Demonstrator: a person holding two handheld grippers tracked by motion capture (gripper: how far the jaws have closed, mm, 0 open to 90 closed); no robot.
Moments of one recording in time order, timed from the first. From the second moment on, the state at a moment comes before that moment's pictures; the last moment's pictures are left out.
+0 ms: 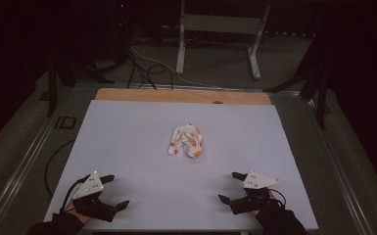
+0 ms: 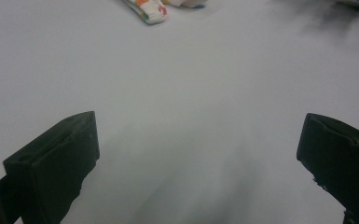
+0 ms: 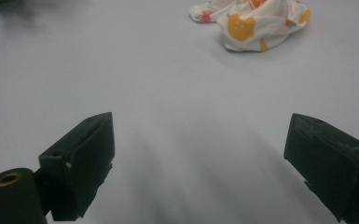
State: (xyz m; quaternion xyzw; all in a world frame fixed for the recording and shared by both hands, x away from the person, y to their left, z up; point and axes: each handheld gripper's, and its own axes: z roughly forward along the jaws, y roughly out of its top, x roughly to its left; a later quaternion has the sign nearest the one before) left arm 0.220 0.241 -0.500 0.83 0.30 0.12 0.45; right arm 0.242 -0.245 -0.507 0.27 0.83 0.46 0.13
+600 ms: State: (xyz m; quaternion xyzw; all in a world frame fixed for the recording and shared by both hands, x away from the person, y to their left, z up) left arm 0.217 0.236 -0.497 0.83 0.30 0.11 0.45; right arm 0.241 -0.242 -0.503 0.26 0.84 0.45 0.14
